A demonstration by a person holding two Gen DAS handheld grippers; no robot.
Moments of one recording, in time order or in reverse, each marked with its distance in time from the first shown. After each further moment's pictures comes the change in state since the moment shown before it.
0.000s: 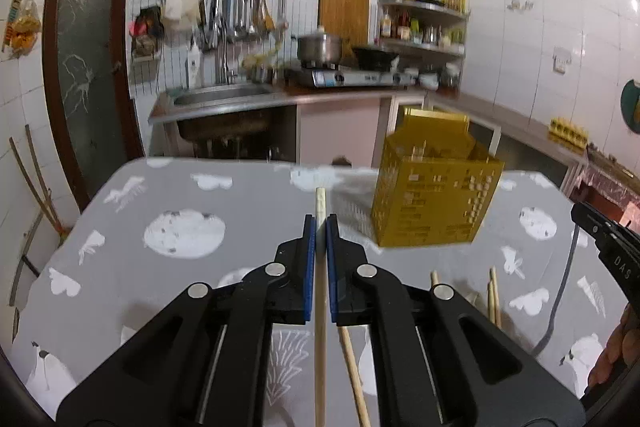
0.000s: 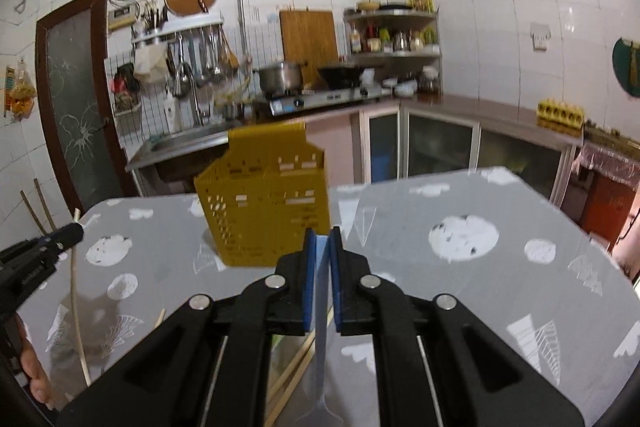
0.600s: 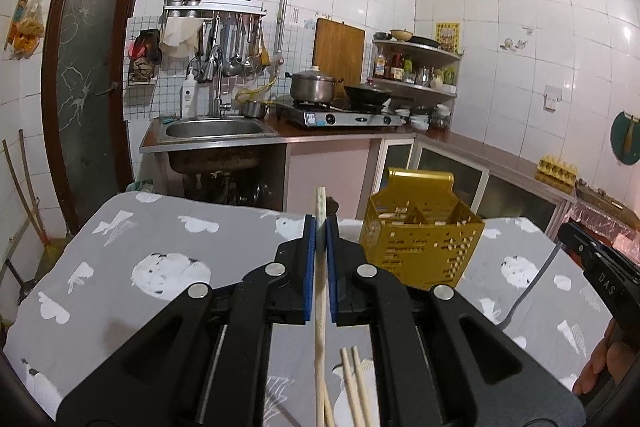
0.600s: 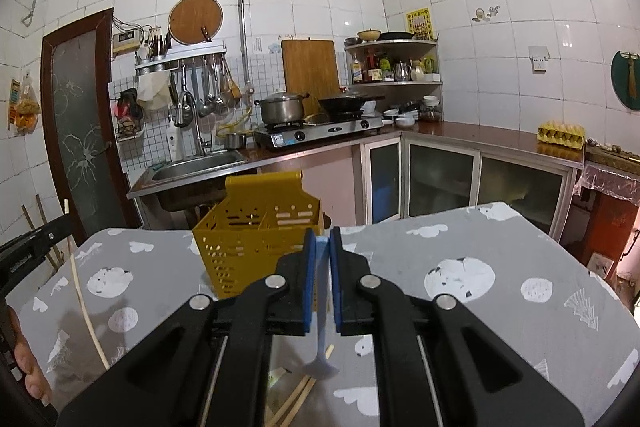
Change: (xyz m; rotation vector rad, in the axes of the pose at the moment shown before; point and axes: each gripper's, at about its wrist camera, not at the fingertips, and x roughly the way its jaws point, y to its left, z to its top) left arm -0.005 -0.005 0.032 -0.044 -0.119 -0.048; right arm 0.002 -0.007 0.032 0.007 -0.083 0.020
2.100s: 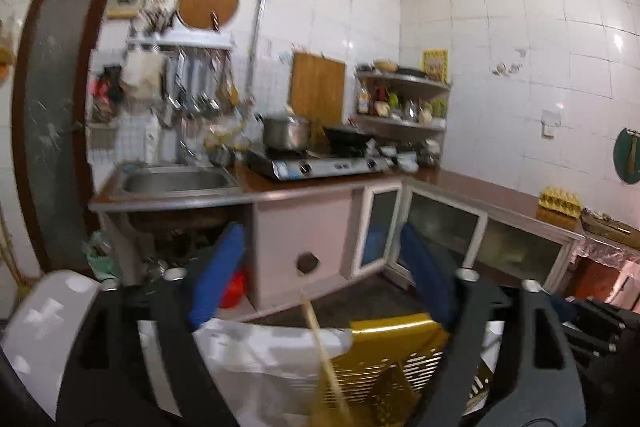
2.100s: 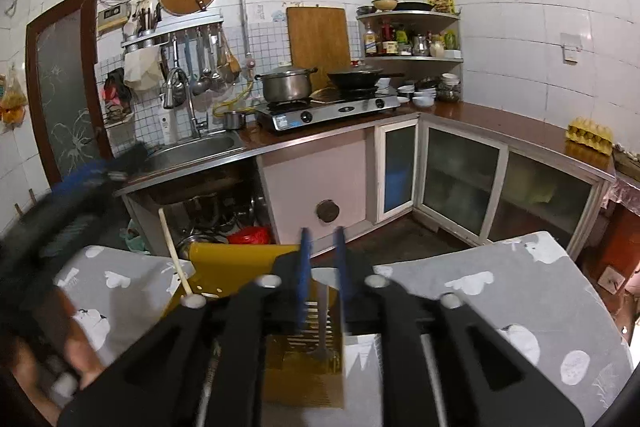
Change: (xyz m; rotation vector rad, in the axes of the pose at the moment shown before) left arm 0.136 -0.057 0.100 0.034 -0.139 -0.033; right arm 0.147 0.017 0.075 0.003 0.135 0.015
